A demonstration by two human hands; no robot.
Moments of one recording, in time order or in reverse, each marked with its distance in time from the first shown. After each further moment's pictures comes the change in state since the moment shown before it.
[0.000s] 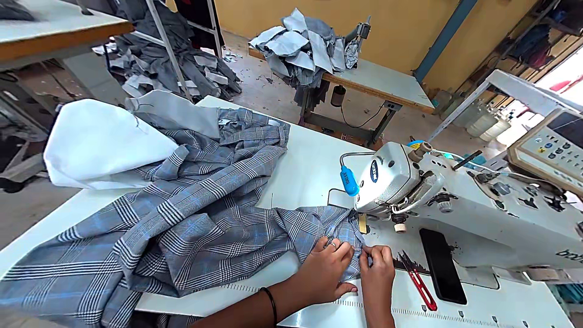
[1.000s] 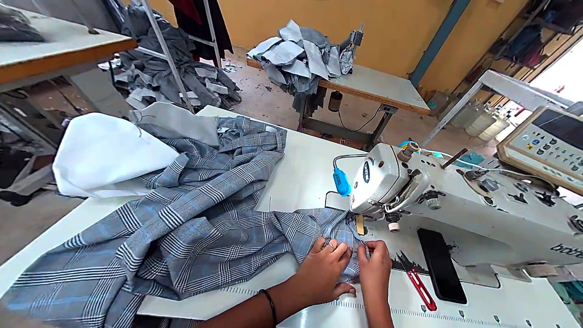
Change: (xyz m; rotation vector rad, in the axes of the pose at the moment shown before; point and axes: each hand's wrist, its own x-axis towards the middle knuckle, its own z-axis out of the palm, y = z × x) left_hand 0.002 0.003 -0.006 0.003 -0.040 -0.036; right_hand 0.022 -0.022 -0.010 0.049 -0.200 0.335
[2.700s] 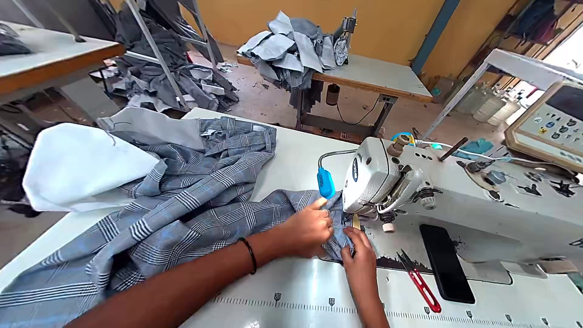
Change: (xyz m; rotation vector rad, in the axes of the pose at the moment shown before) left_hand 0.031 -0.062 -0.060 0.280 0.031 0.388; right_hand 0.007 0.008 0.016 0.195 -0.151 -0.195
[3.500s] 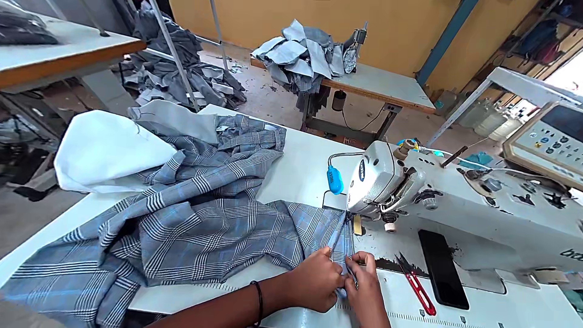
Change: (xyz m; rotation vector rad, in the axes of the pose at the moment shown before) left_hand -0.007 0.072 0.041 -0.372 -0.027 -0.027; right_hand -0.042 -0.020 -0.034 -0.081 -0.215 0.051
